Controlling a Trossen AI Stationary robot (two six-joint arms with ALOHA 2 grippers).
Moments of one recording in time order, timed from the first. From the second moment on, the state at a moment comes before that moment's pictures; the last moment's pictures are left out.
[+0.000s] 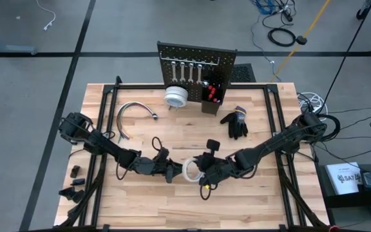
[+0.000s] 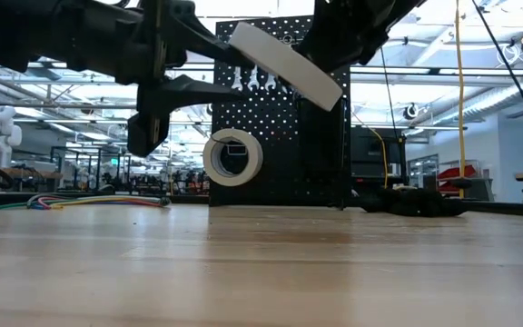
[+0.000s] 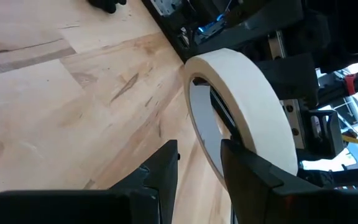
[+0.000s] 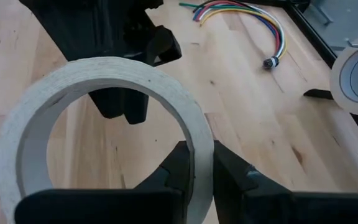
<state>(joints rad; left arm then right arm) -0.43 1.69 0.61 0.85 -0.42 -1.07 0.42 1.71 1.15 -0.23 0.65 0.32</state>
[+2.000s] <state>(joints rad) -0.31 1.69 0.61 0.85 -0.21 -1.30 0.38 1.74 1.16 -0.32 0.45 0.31</state>
